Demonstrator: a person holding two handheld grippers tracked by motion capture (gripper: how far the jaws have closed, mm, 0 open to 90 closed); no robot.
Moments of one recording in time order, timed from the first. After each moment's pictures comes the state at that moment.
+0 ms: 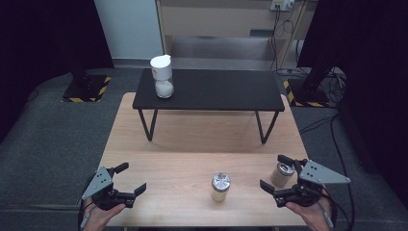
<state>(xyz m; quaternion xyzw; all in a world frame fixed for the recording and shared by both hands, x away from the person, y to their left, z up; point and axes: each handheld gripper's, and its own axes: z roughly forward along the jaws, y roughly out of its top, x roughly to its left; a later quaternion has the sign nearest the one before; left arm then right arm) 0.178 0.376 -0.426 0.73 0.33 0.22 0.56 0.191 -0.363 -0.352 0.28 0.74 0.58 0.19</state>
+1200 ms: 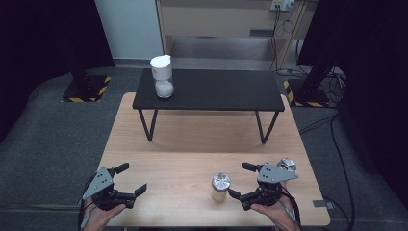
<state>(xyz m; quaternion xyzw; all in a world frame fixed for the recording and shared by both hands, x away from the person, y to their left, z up) 0.178 0.376 -0.426 0.73 0.33 0.22 0.56 0.229 -0.300 -0.389 0.25 0.78 0.56 0.13</state>
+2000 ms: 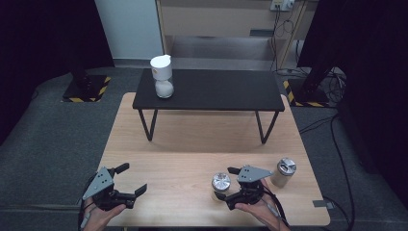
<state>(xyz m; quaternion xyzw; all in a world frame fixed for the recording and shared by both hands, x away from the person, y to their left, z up) 0.179 0.375 -0.426 0.73 0.32 0.22 0.56 0.254 -0.263 -0.413 0.23 0.82 0.51 0.10</state>
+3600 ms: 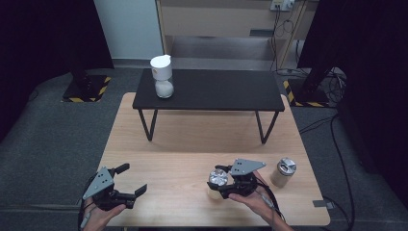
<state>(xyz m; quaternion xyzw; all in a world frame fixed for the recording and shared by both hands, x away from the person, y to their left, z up) 0.180 0.376 -0.425 0.73 0.32 0.21 0.56 0.278 -0.251 -0.396 0.20 0.83 0.52 0.08</state>
